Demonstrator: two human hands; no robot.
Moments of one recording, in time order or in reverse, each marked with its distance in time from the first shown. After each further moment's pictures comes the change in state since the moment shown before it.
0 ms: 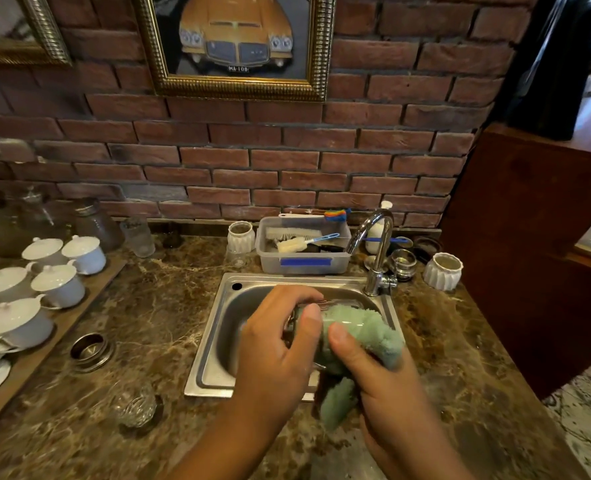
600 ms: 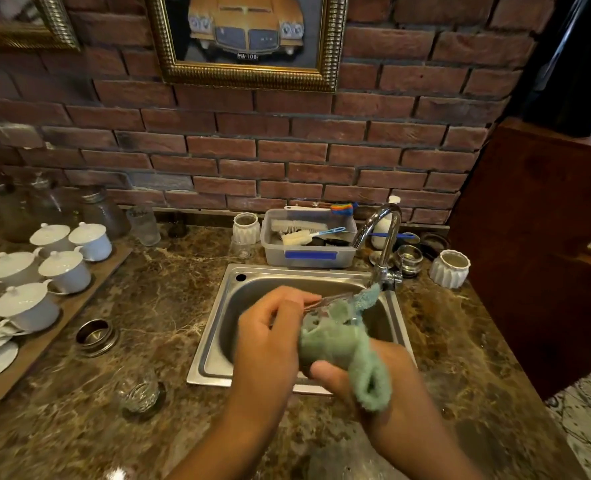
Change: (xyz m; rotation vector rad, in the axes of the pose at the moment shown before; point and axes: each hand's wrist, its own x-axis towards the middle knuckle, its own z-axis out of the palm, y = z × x) left_hand -0.002 0.012 0.005 -0.395 0.161 -0.435; right_hand 0.000 -0.010 -0.011 -0.654 -0.303 -0.232
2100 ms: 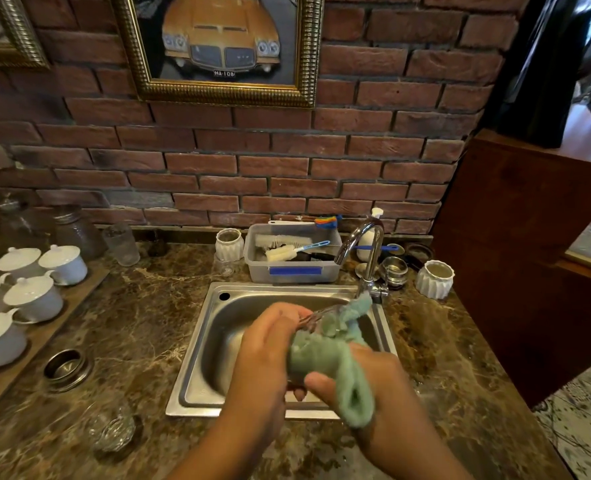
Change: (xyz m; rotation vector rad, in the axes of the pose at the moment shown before) left_hand 0.020 -0.011 0.019 -0.090 -0.133 -0.312; right_hand 0.017 0.027 -0.019 -0.086 0.042 -0.049
